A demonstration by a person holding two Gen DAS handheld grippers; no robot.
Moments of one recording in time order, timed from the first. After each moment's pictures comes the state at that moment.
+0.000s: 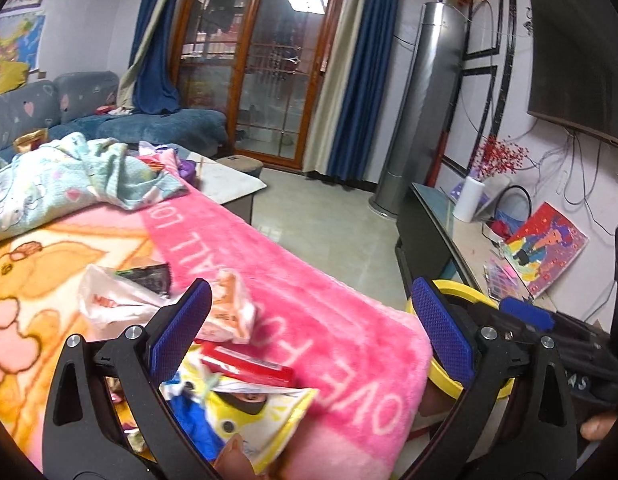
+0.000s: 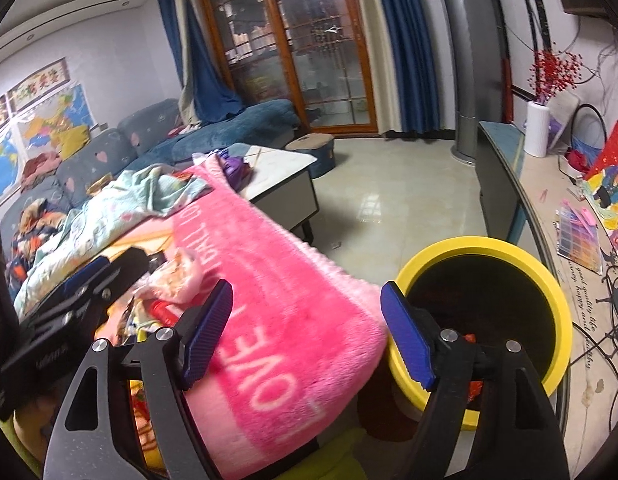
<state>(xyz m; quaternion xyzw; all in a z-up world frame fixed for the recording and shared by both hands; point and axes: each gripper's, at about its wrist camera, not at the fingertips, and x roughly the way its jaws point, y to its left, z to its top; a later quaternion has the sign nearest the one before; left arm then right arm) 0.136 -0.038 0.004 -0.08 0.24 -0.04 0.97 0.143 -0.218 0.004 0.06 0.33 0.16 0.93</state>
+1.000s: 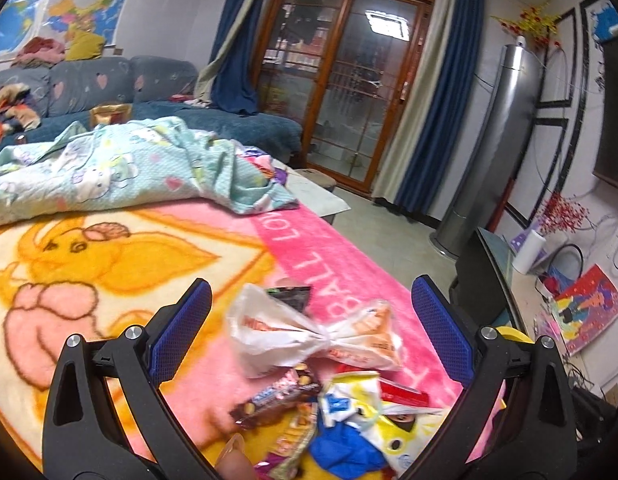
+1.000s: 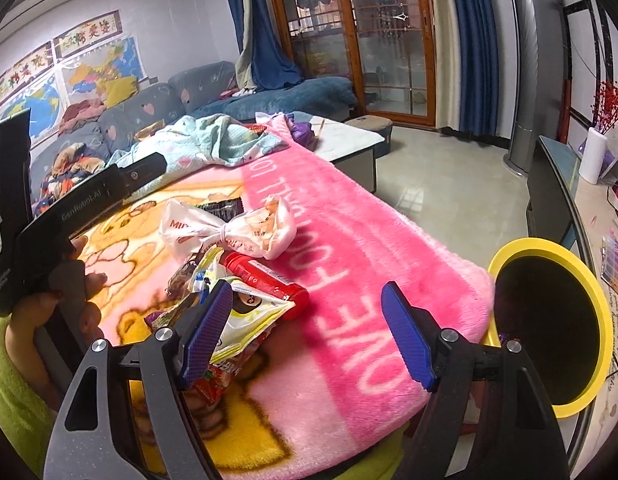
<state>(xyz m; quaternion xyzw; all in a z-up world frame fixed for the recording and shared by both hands) 0.118 0.075 0.003 -0.15 0.22 0.08 0.96 0.122 -0.128 -0.014 0.00 0.35 0.24 0.91</state>
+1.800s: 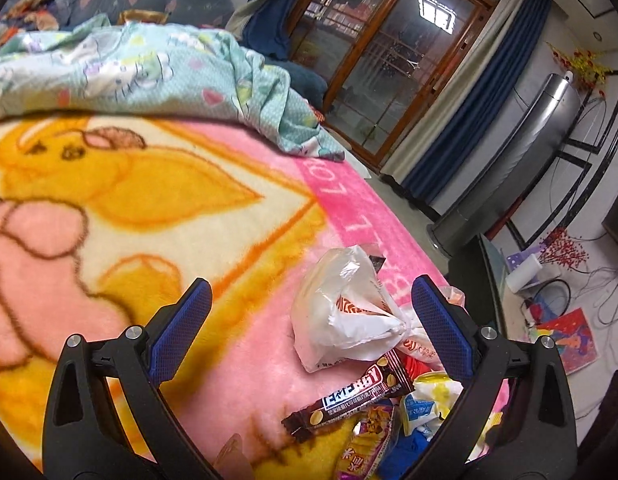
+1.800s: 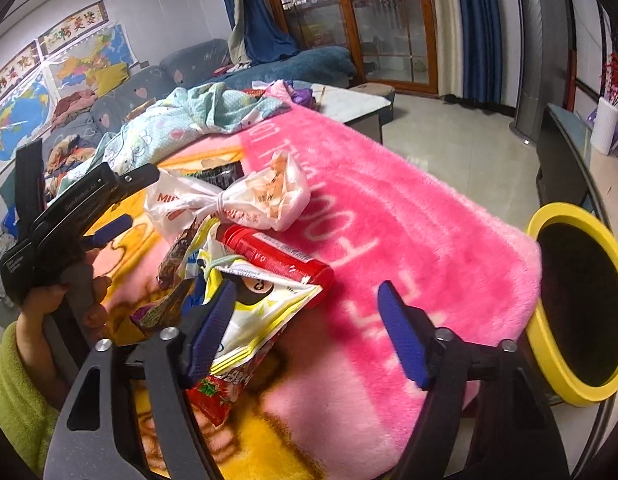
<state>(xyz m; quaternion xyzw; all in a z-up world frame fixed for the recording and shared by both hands) 0.143 0.146 -0.058 -0.28 0.28 0.06 0.92 0.144 -0.097 -0.050 0.02 0.40 0.24 0.88</state>
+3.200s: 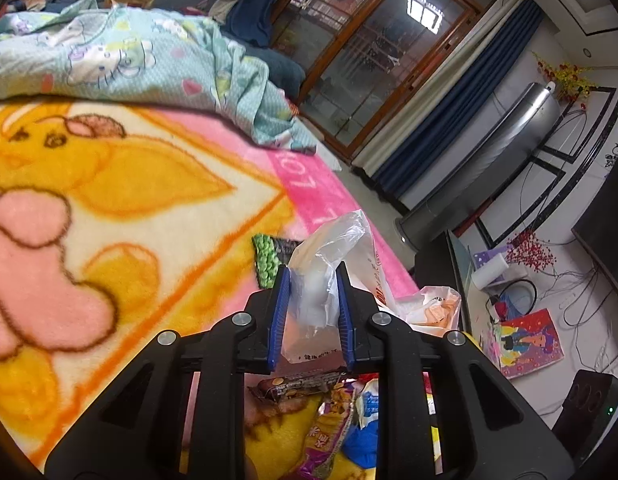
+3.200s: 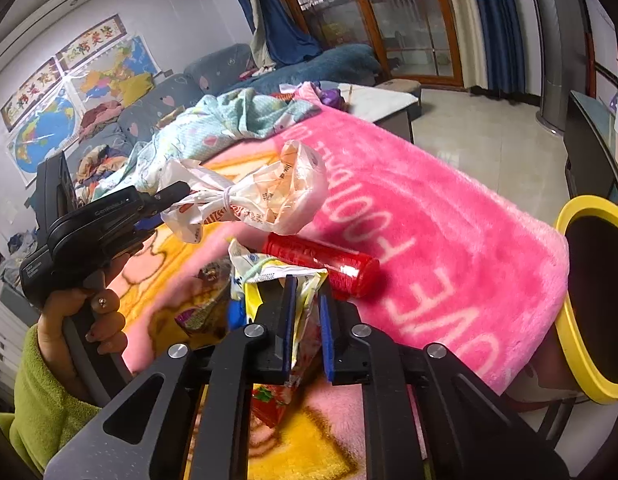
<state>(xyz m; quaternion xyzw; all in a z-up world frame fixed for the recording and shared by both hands) 0.130 0.146 -0.041 -0.31 0.28 0.01 0.91 0.135 -0.101 -0.032 0.05 0.40 0.30 0.87</state>
